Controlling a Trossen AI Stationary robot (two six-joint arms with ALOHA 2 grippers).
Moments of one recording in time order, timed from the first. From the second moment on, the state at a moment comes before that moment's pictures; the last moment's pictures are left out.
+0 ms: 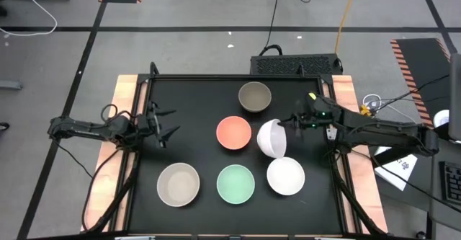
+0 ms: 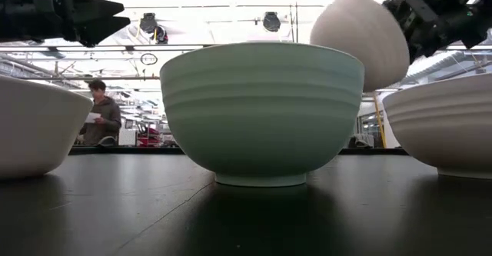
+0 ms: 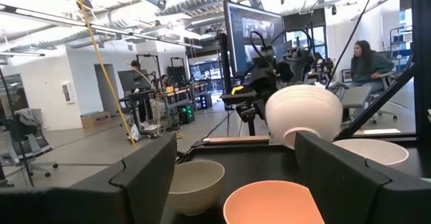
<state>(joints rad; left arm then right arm) -0.10 0.20 0.04 0.42 -0.32 0.23 -0.35 0.67 0.31 0.00 -0.31 0.20</state>
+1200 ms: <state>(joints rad) -0.10 0.20 0.04 0.40 -0.32 0.18 -0.24 1.04 0.36 0.52 -0.35 0.08</state>
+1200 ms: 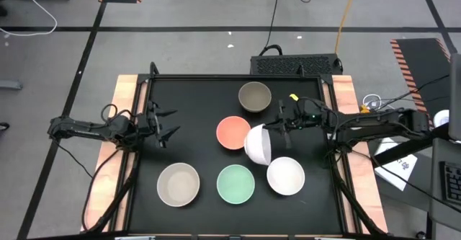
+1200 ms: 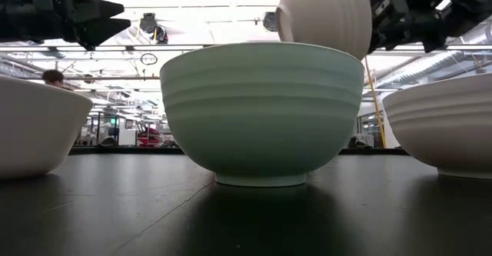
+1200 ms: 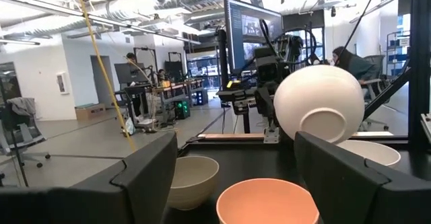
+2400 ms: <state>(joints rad) -0.10 0.20 0.04 0.37 -0.31 0.21 -0.34 1.52 1.19 -0.45 -0.32 -0.05</state>
